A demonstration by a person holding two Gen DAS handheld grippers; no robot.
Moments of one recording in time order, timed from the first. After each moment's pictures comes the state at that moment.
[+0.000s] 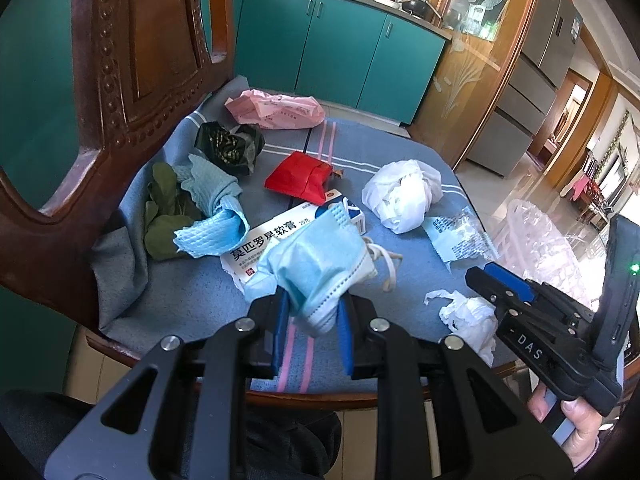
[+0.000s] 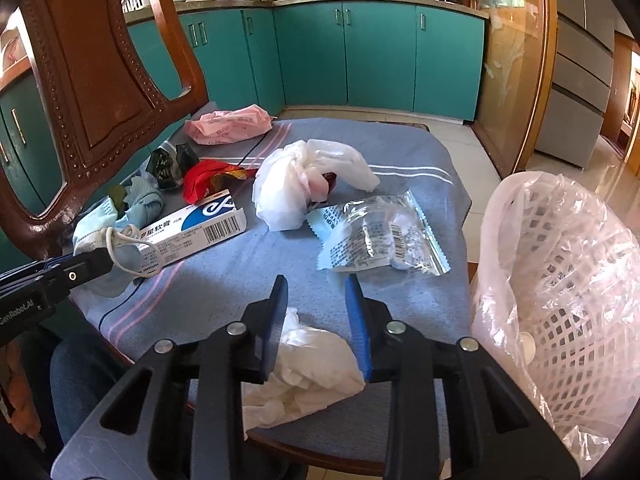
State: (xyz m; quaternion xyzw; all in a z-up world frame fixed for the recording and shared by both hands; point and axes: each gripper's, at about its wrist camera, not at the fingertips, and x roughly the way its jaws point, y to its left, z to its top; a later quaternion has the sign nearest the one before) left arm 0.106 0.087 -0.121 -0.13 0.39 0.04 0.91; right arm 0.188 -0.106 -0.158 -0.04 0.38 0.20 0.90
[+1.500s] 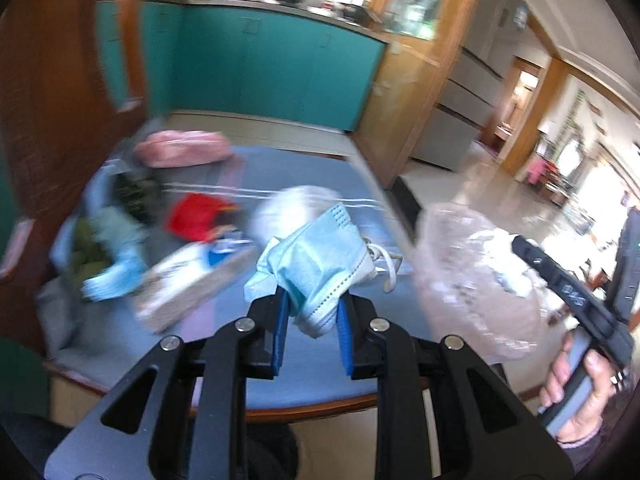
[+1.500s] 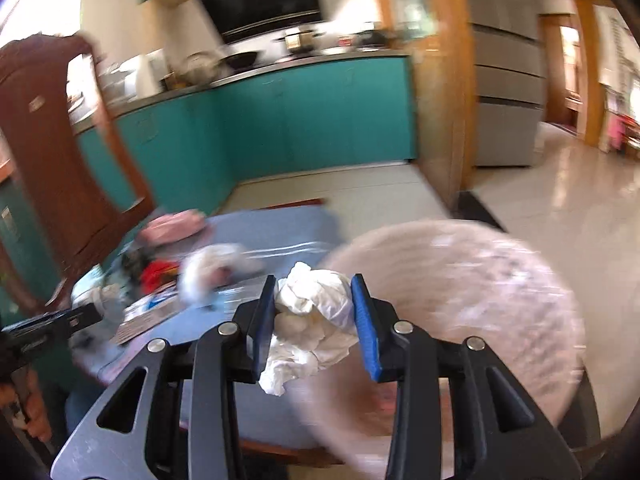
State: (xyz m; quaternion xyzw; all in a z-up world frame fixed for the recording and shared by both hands) left arm 0.121 0.010 -0.078 -0.11 0.36 -0.07 0.92; right arm 0.166 -0.247 -0.088 0.06 0.29 0.11 0.95
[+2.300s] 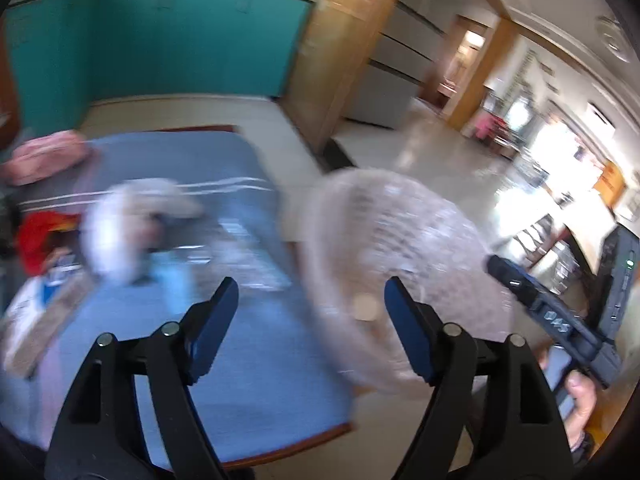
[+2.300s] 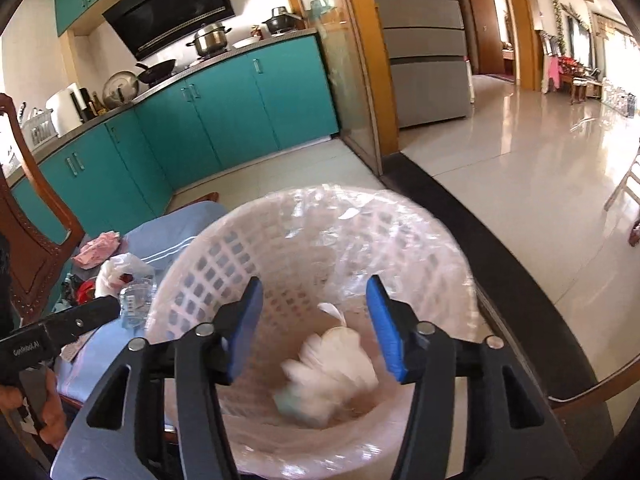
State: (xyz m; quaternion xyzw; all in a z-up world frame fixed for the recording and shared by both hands) left arm 0.193 -0.069 -0.107 -0.09 0.40 -0.15 0.90; right arm 0.170 -0.346 -0.123 0.12 0.32 0.02 0.94
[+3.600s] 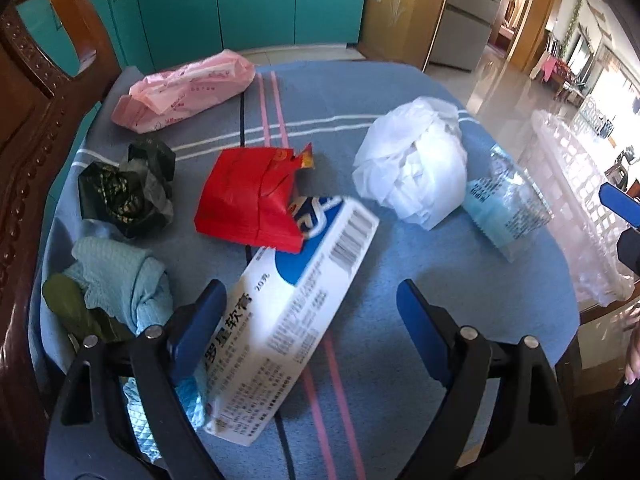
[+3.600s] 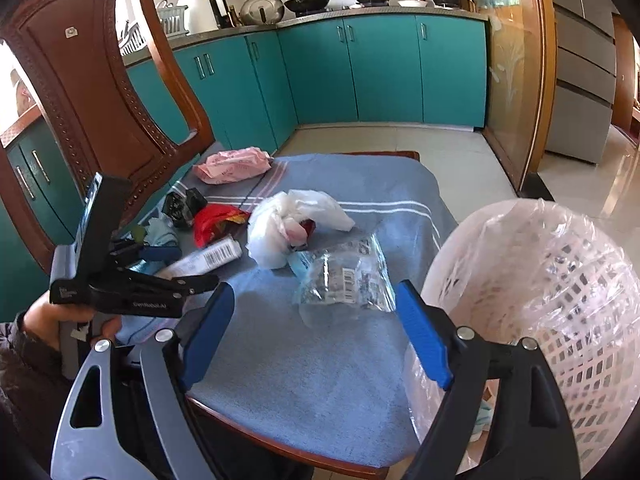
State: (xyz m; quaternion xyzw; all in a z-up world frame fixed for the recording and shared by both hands) left arm 0.235 0.086 -0.172 0.02 0.50 -0.07 0.87; right arm 0.197 -0.151 -0.117 0.01 0.37 0.24 0.90
